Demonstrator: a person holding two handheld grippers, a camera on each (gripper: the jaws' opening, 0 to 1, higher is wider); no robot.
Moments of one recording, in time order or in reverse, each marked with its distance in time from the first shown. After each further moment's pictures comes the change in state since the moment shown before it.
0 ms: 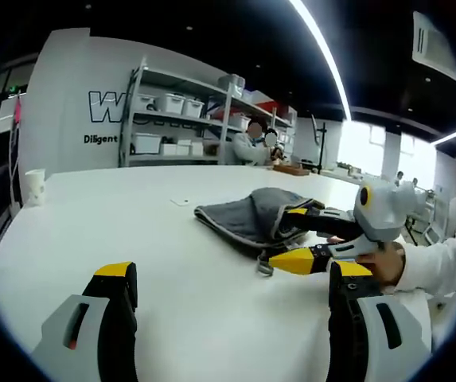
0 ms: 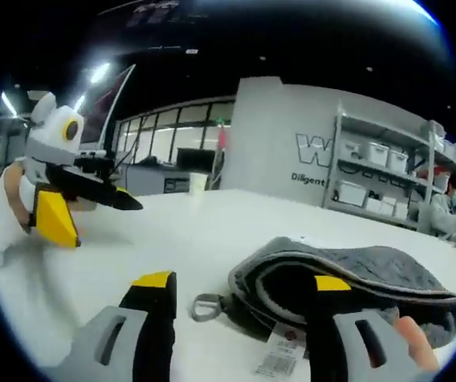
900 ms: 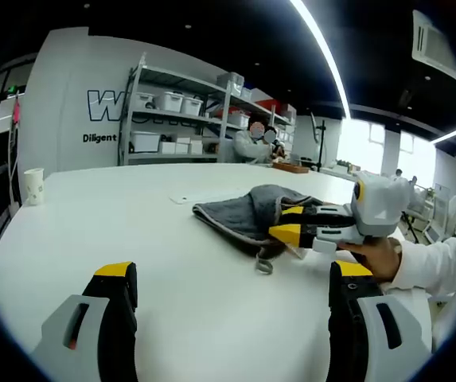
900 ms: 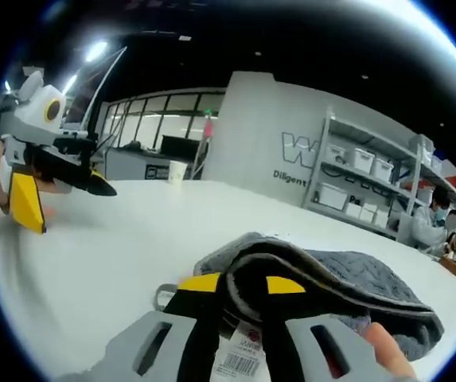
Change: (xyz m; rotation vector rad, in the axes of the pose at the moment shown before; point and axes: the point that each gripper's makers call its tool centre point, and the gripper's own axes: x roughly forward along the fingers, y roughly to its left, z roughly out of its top) left arm 0.002 -0.003 -0.003 0.004 0.009 -0.002; right arm -0.003 -0.019 -0.004 -0.130 0.040 -0.098
